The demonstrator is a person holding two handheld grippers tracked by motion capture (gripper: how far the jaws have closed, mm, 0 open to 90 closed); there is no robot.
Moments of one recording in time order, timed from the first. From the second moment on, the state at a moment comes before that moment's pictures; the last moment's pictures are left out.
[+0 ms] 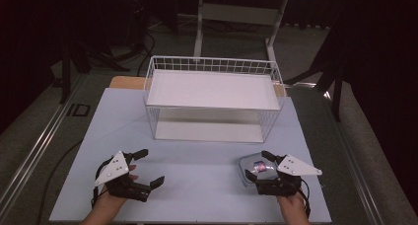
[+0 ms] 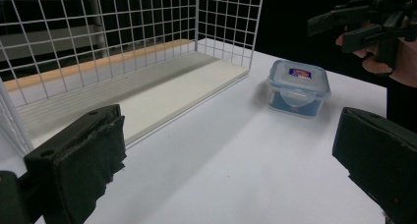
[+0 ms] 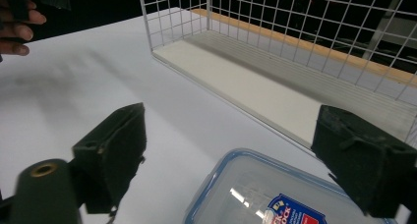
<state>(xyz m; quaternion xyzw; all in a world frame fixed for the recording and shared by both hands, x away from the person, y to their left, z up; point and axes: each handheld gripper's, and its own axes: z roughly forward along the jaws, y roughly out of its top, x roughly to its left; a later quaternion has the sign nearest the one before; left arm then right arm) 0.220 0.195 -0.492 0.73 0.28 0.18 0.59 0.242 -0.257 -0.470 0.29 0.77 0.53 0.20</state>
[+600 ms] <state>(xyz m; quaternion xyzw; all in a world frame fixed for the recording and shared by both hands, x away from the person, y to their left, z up) 0.221 0.198 -0.492 0.73 0.28 0.19 0.59 0.243 -0.259 -0.427 0.27 0.75 0.56 0.22</state>
